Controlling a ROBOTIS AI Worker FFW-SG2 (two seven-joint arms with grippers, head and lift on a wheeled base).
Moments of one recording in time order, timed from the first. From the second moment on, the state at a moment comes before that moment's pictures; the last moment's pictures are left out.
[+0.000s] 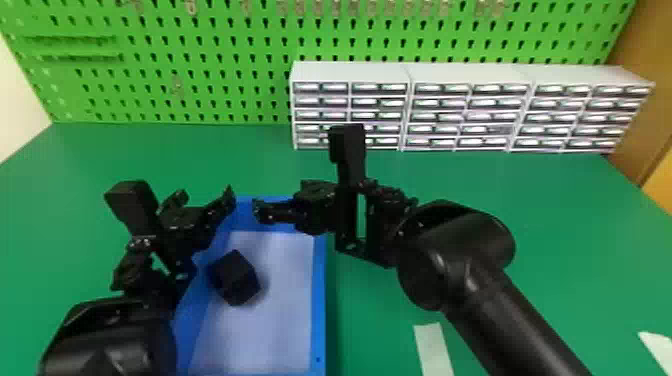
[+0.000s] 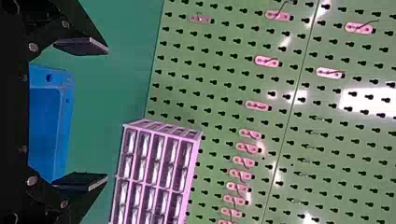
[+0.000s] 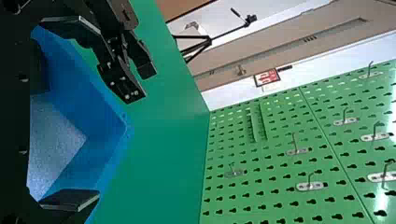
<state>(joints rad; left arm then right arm) -0.06 0.00 0.13 -1.57 0.19 0.12 -0.21 -0.46 -0.07 0.54 -1.52 -0.52 0.60 0.25</state>
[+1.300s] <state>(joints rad) -0.08 0.01 0.10 -1.63 0.18 0.15 -0.21 -0.40 -0.08 0.28 -1.59 -0.33 0.64 0.25</state>
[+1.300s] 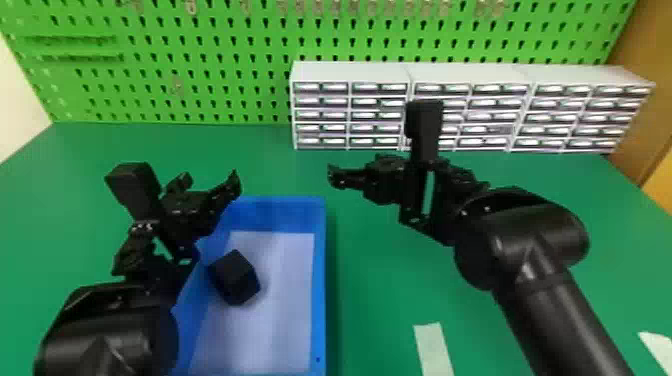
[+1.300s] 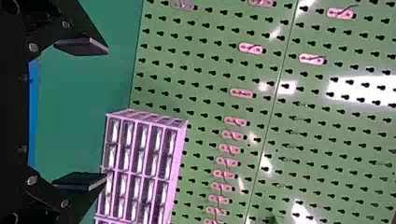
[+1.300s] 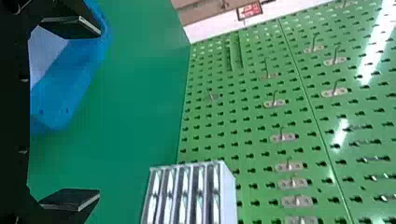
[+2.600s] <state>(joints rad) -0.08 0.01 0.10 -1.63 0.18 0.16 -0.21 -0.30 -0.07 -0.02 -1.77 -0.13 0.67 0.25</state>
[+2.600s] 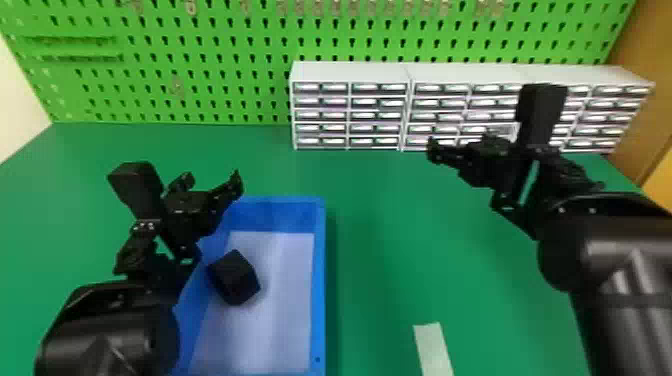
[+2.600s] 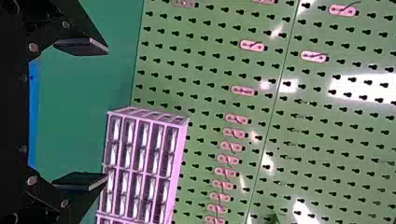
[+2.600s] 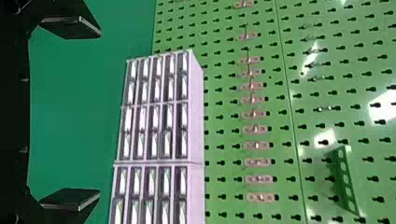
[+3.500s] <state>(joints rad) -0.08 0.01 0.10 -1.63 0.18 0.16 -0.21 -0.20 -0.08 -0.21 -1.86 -0.03 0.66 0.25</state>
